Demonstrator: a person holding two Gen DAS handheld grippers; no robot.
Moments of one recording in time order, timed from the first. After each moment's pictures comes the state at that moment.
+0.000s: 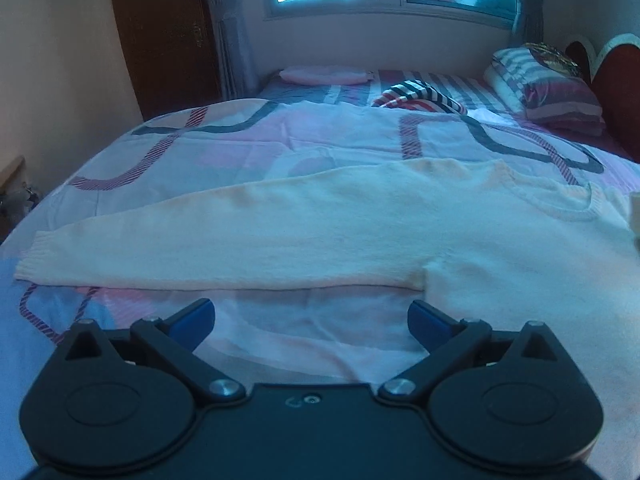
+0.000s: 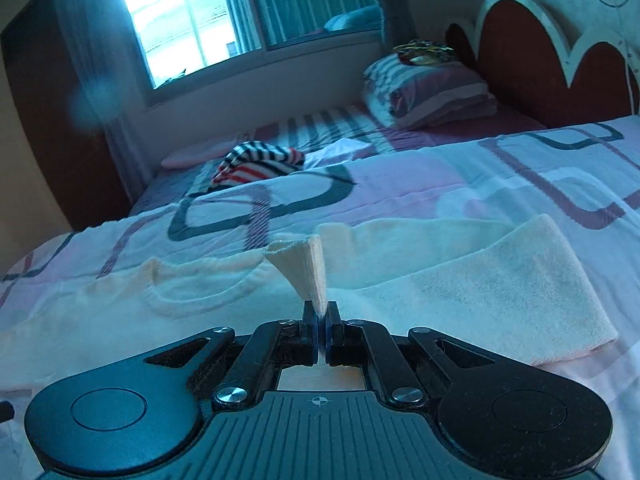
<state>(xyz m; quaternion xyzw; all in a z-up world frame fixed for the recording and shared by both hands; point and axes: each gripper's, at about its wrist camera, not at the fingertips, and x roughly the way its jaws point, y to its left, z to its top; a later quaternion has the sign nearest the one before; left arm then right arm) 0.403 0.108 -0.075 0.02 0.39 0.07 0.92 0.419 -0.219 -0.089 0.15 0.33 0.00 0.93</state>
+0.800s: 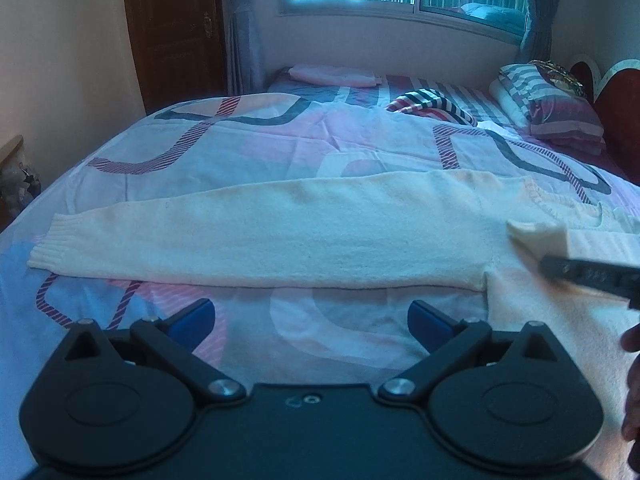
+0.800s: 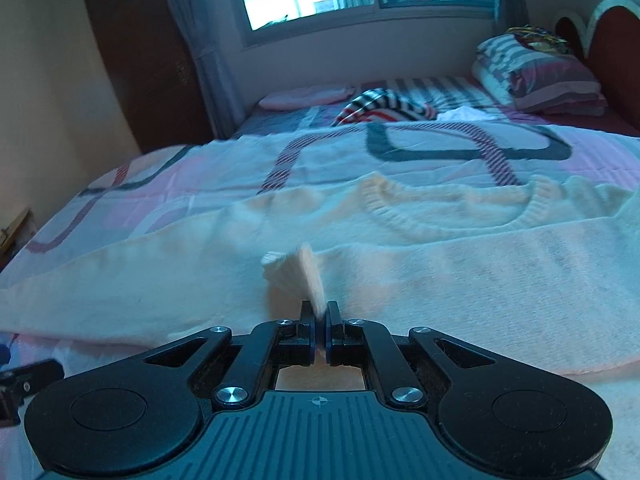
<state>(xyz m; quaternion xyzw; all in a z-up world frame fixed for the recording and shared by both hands) 0.397 0.164 -0.068 -0.01 0.38 0.06 0.92 0.449 -0.047 -0.116 0.09 0.37 0.13 0.92</state>
